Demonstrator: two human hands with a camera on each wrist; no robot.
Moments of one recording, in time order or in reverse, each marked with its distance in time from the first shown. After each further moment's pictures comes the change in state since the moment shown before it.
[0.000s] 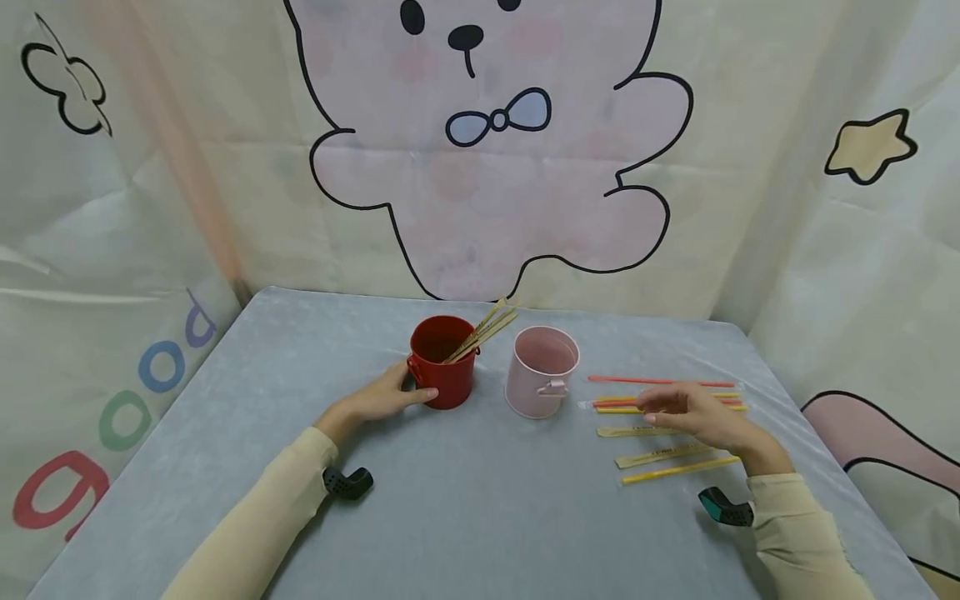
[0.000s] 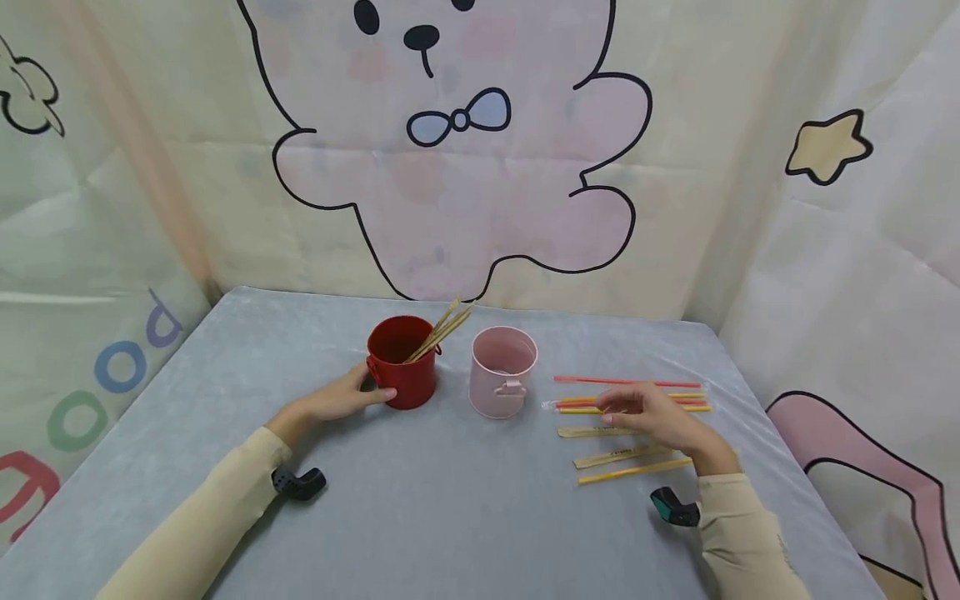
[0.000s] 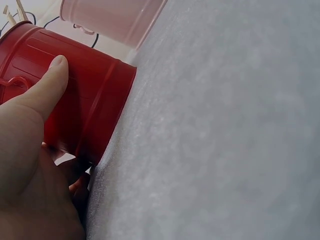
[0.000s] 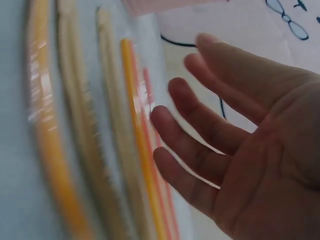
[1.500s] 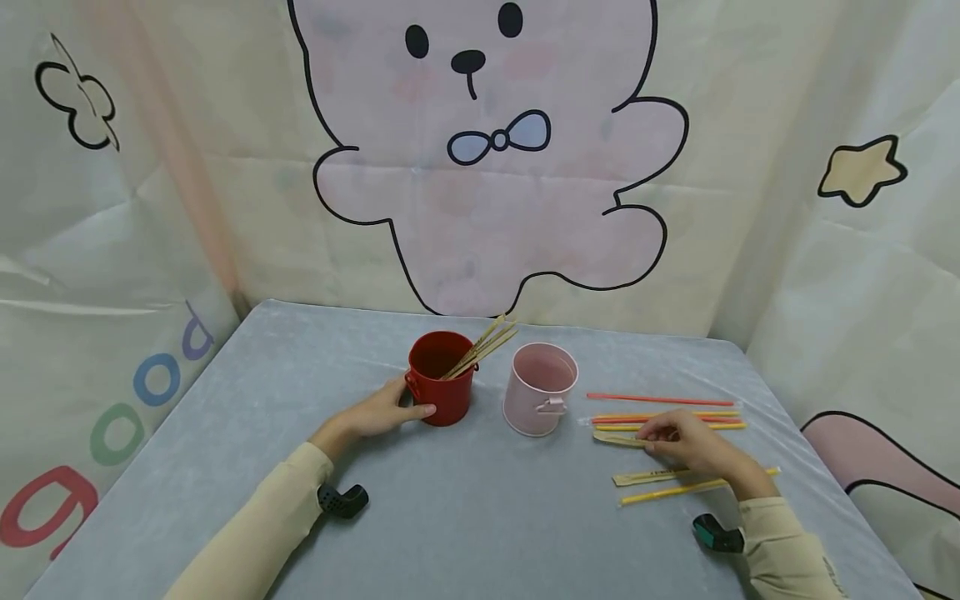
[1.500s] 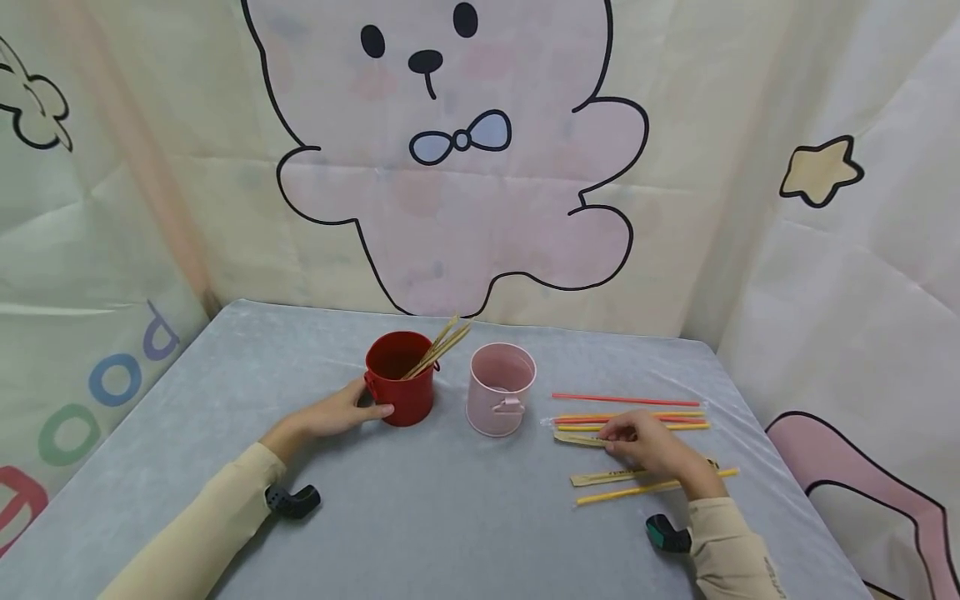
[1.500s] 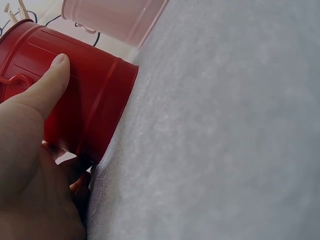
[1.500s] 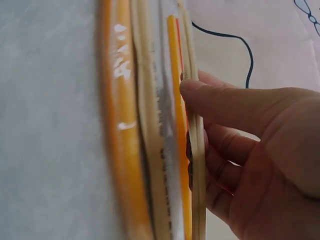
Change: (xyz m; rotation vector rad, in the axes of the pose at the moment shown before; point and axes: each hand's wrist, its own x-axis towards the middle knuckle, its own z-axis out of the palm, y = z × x) left_hand -0.002 0.002 0.000 0.015 0.009 0.026; right_hand 0.003 0.015 0.010 -0.236 0.051 0.039
